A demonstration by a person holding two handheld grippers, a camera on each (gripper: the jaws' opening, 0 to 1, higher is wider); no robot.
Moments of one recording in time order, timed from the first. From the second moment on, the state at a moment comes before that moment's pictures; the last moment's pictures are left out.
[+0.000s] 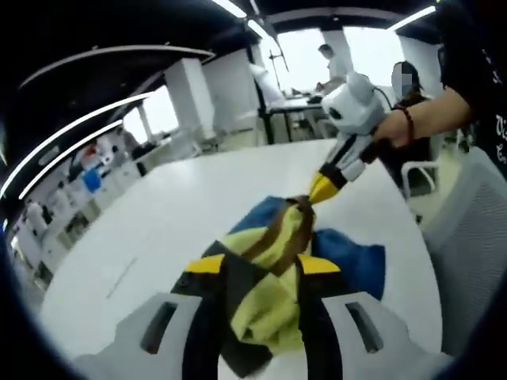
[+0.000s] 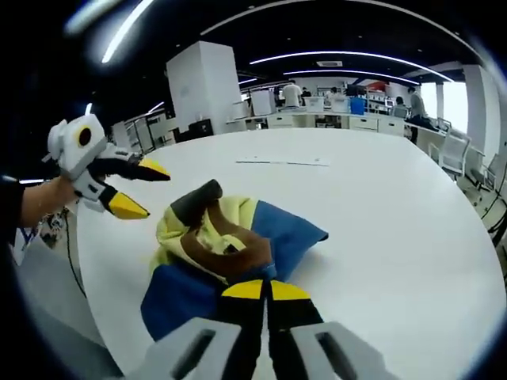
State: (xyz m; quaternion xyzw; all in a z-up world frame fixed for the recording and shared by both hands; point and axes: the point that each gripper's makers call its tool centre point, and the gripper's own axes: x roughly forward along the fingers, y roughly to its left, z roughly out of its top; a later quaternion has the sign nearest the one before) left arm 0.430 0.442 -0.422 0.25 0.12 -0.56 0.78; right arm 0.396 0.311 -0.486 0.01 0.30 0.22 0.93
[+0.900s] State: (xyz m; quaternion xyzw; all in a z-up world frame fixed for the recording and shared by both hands) left arm 0.495 0.418 -0.447 0.16 0.18 -0.61 0.75; right arm 0.398 0.312 -0.491 0.02 0.31 0.23 0.92
